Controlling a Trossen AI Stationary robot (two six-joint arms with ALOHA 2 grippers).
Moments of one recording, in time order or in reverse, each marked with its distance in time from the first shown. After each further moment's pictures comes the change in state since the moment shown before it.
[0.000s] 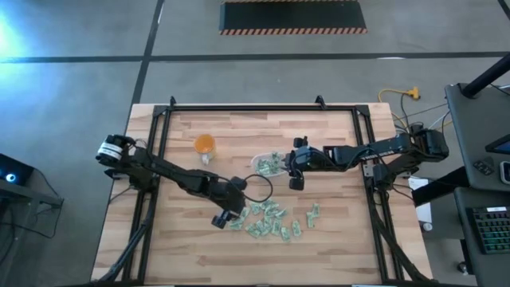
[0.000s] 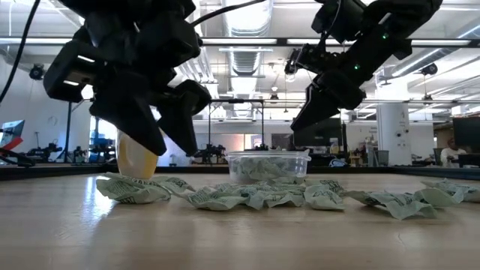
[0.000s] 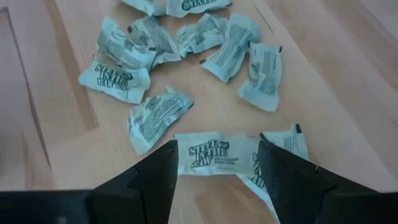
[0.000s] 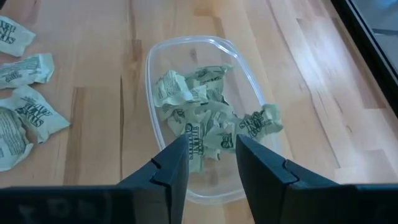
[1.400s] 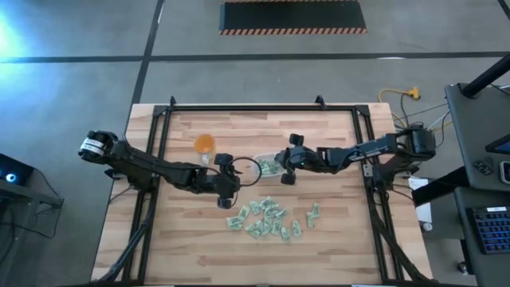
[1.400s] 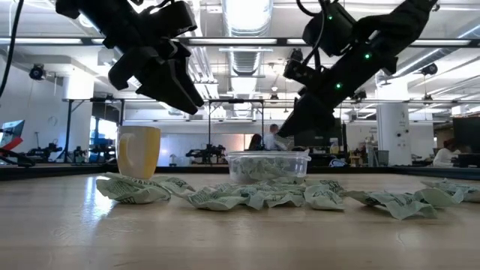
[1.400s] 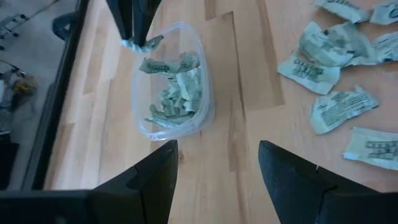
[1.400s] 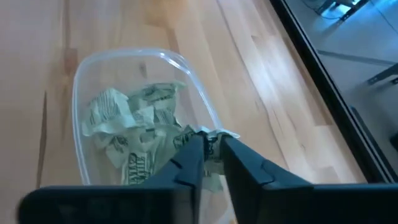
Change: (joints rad) left arm -0.001 -0.195 -0.002 -0.121 -0.576 -0.073; right arm -0.026 0.132 -0.003 0.220 0.160 -0.100
